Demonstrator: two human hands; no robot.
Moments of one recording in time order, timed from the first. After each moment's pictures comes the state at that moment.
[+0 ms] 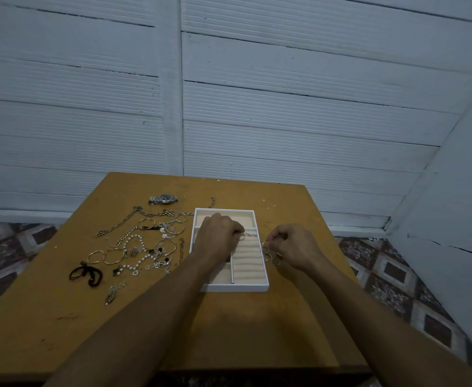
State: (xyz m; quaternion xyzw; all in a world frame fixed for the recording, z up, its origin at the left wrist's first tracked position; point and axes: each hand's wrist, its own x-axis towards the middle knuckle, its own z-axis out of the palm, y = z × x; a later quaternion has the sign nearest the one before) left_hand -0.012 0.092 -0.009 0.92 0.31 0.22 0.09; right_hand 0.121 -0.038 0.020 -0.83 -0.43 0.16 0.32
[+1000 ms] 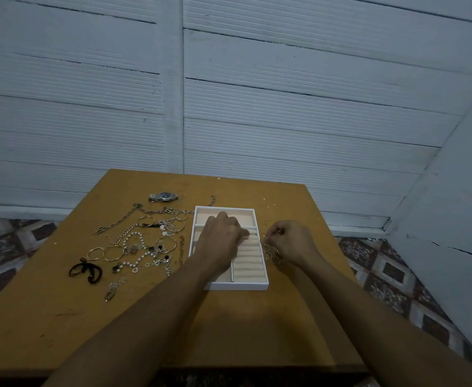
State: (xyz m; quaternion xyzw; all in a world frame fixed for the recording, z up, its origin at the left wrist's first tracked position) left_hand -0.017 0.082 -0.013 0.95 0.25 0.19 0.00; right_hand 0.124 -0.026 0.011 -0.85 -0.42 0.12 0.31
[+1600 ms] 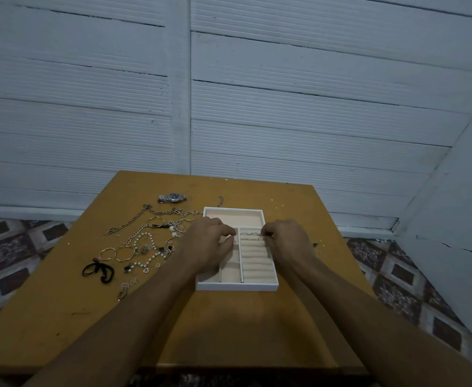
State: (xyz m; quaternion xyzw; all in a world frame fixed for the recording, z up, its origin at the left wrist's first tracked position) left_hand -0.067 0.100 -0.010 0.92 0.26 0.26 0.11; right_hand 0.111 -0.008 0.004 -0.81 -0.56 -0.05 0.14
